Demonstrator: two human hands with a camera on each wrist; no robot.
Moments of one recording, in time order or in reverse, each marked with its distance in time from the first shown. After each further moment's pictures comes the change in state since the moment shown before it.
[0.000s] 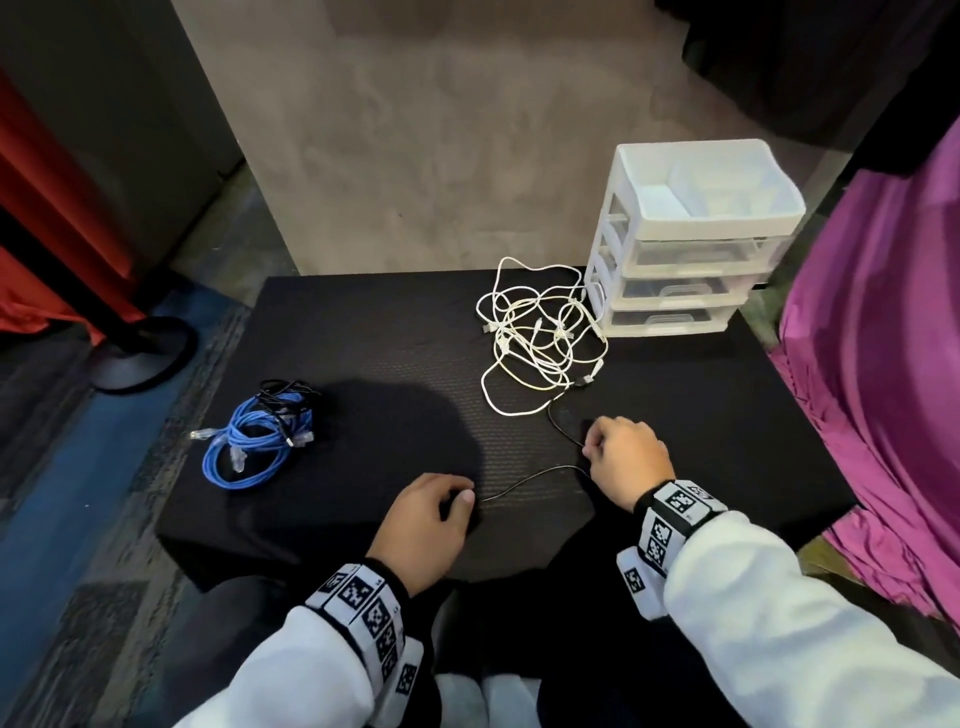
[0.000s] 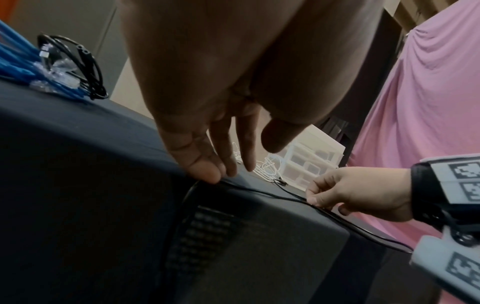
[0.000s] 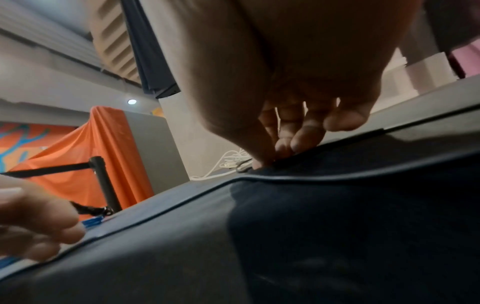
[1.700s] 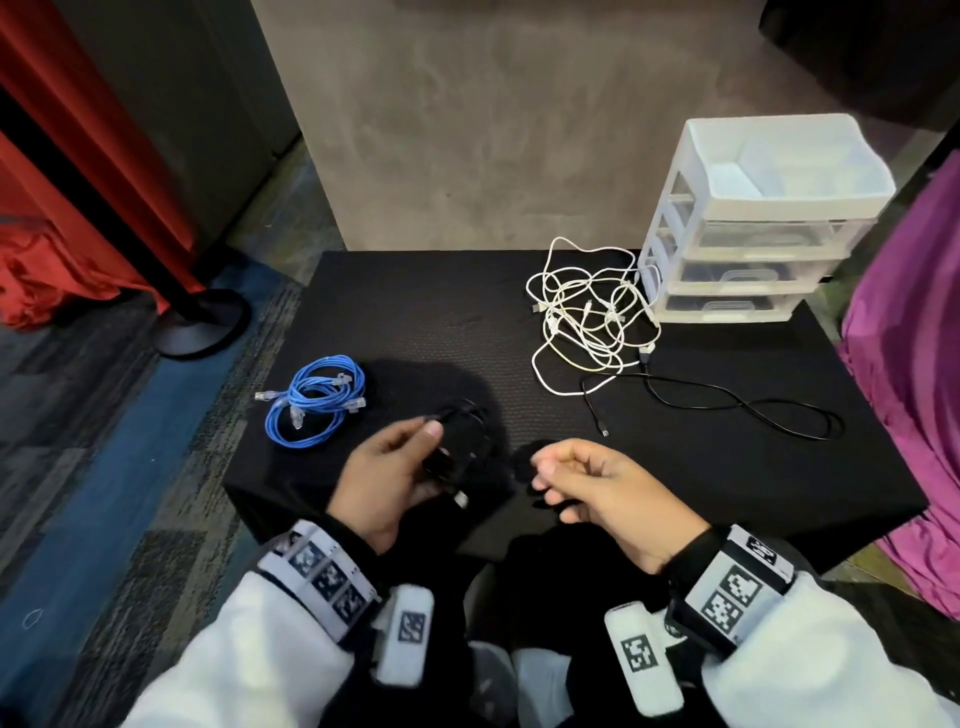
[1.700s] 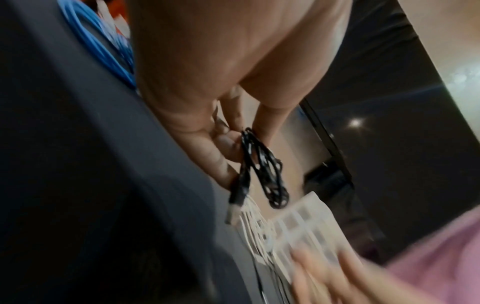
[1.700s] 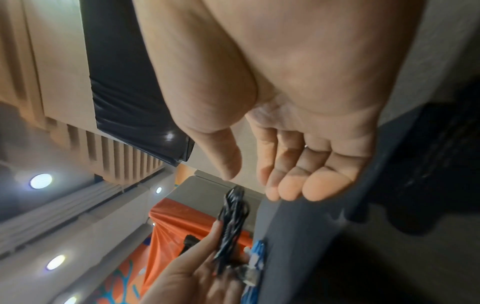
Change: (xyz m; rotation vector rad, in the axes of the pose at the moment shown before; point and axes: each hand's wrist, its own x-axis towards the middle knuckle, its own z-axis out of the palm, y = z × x) left_hand -0.017 0.006 -0.074 -1.061 0.184 -0.446; right_hand -0.094 -0.079 -0.007 1.135 -0.488 0.014
